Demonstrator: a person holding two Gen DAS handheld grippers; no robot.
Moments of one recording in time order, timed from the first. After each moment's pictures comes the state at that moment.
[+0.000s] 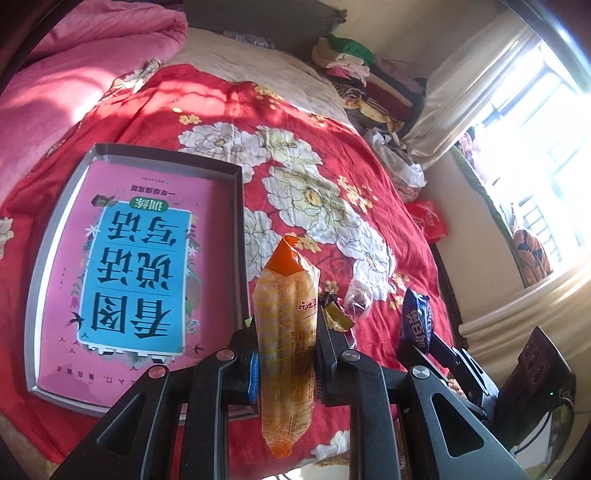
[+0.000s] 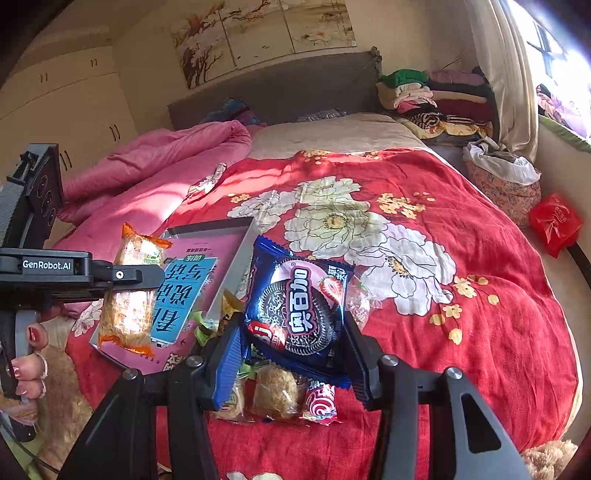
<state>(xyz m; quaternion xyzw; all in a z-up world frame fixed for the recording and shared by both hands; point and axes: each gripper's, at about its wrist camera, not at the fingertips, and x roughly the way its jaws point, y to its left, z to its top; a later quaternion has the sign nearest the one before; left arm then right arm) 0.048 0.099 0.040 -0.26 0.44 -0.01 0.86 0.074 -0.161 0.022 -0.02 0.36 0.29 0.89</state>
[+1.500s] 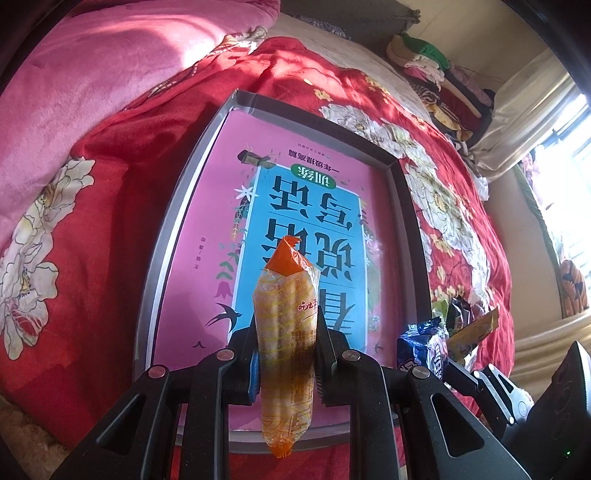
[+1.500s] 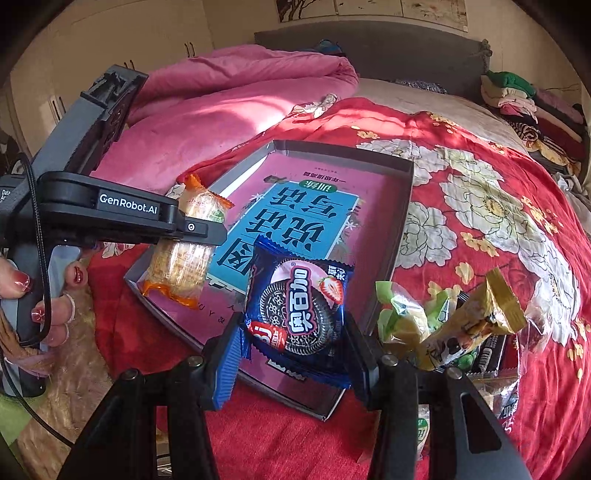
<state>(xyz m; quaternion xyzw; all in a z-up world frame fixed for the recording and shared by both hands) 0.022 0.213 -0.039 -0.28 0.49 0.09 0.82 0.035 -0.004 -0.041 -0.15 0.41 0.41 0.80</state>
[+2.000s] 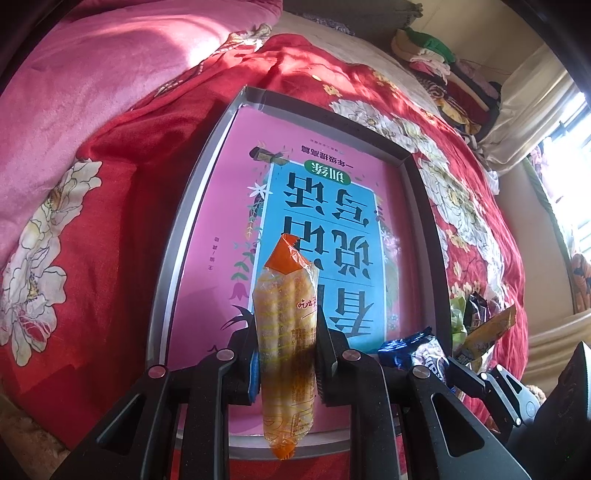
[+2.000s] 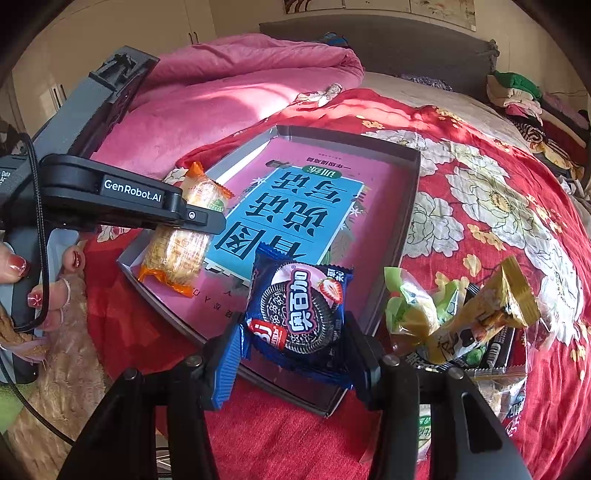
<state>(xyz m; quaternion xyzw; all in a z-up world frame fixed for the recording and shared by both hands) 0.024 0.217 -0.044 -0.26 0.50 0.10 0.82 0.034 -0.001 -0.052 -0.17 0.42 0.41 0.79</state>
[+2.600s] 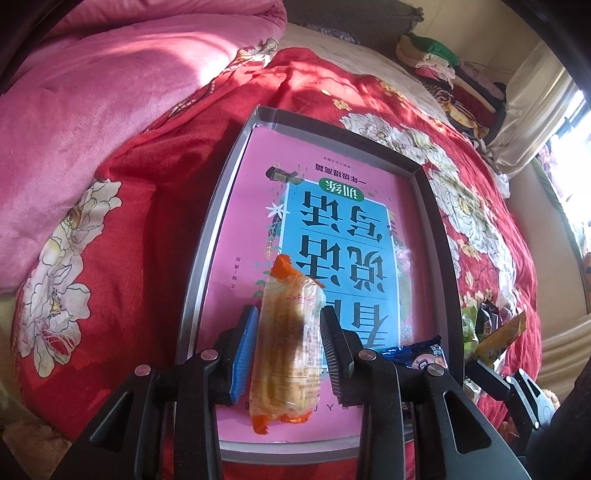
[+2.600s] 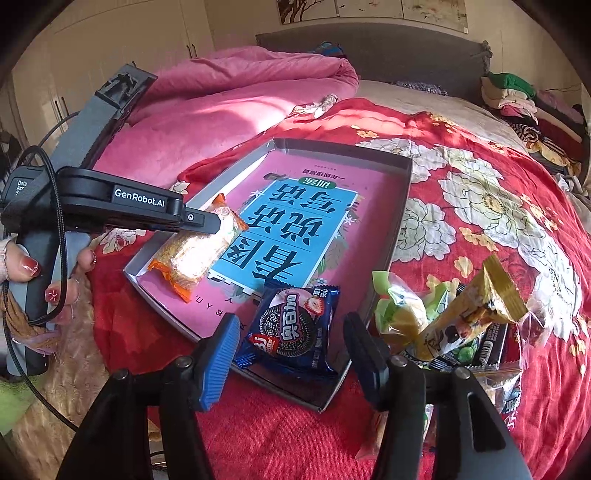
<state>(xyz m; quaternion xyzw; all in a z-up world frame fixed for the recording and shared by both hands) 0.021 0.222 -0.034 -0.23 0.48 0.13 0.83 0.033 -0.013 -0.042 -0.14 0.40 0.41 0.81</state>
